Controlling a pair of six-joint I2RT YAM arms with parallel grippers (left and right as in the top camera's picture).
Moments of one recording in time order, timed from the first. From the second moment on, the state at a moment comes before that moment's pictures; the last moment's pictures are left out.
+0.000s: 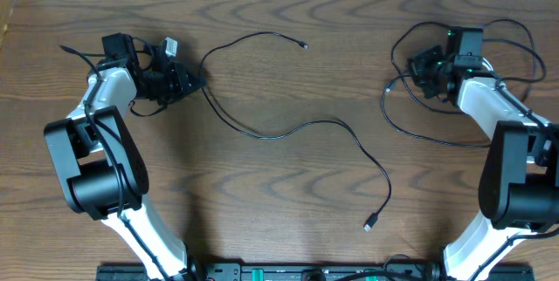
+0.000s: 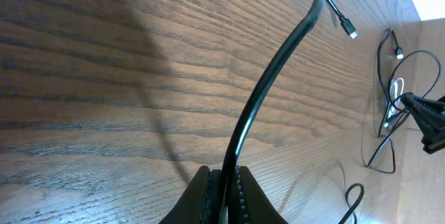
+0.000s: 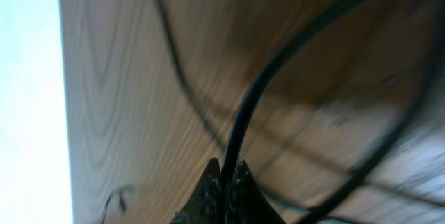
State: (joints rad) left arm 0.28 2.04 1.35 -0.60 0.81 -0.04; right arm -0.07 1.92 1.16 -0.16 -0.26 1.12
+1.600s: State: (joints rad) left arm 0.28 2.04 1.35 -0.60 0.81 -0.04; right arm 0.07 1.91 1.32 -0.24 -0.05 0.78
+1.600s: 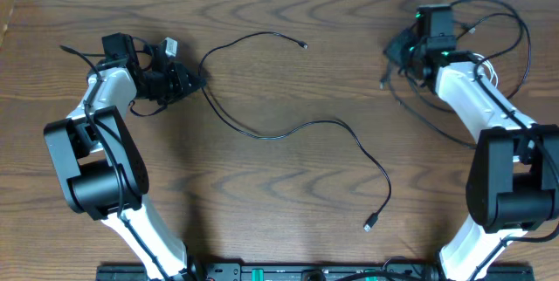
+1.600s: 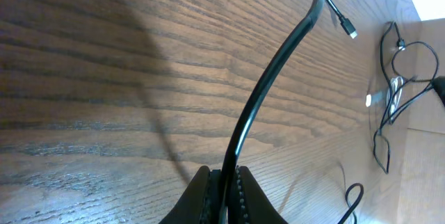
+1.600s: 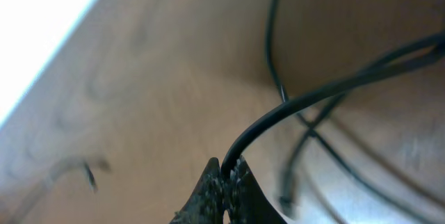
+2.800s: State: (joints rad) left arm 0.28 2.04 1.35 -0.59 0.81 -0.04; right arm 0.10 1.91 1.32 -0.44 0.10 0.75
